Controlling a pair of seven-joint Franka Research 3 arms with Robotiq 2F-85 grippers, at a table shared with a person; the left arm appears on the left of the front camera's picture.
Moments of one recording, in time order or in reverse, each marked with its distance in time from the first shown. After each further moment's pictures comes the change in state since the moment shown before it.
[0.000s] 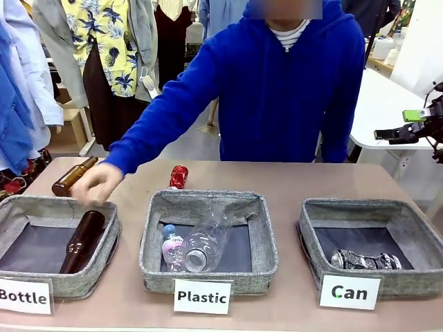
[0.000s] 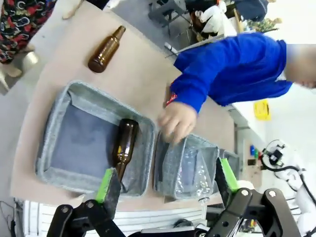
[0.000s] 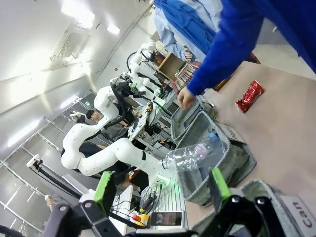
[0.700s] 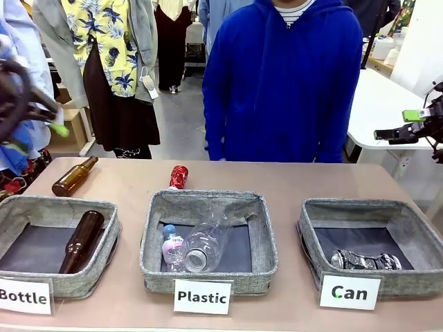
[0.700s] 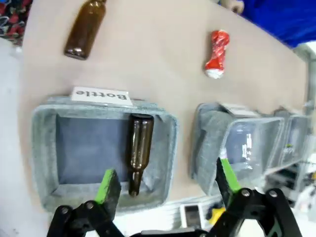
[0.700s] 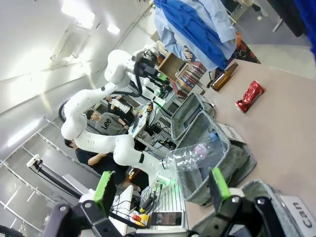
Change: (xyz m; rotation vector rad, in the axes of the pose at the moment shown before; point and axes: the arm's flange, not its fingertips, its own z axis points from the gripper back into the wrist) left arm 0.062 -0.108 -0.225 0.411 0.447 -0.223; right arm 0.000 0.000 0.000 0.001 0.001 0.000
